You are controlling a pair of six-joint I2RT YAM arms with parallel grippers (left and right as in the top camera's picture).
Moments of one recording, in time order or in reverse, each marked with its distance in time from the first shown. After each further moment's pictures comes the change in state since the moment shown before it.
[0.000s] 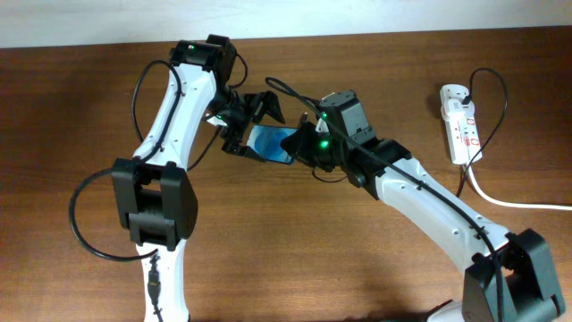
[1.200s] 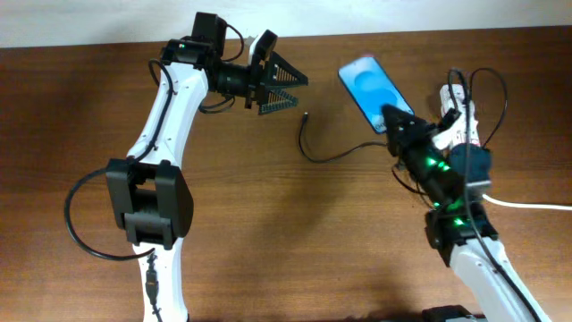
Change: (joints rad) left arm 0.033 0.000 0.002 0.406 0.687 1.056; right arm -0.391 -0.496 -0.568 0.737 0.105 0.457
